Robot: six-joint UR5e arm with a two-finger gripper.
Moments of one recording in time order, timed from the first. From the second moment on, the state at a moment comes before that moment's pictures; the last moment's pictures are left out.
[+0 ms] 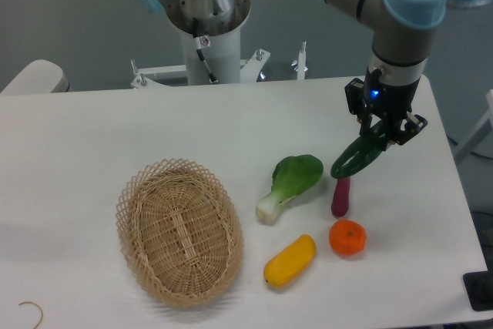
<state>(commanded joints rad) 2.71 -1.86 -1.42 -1.28 1.55 1.52</state>
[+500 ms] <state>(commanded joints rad) 2.72 -1.86 -1.42 -1.28 1.55 1.52</state>
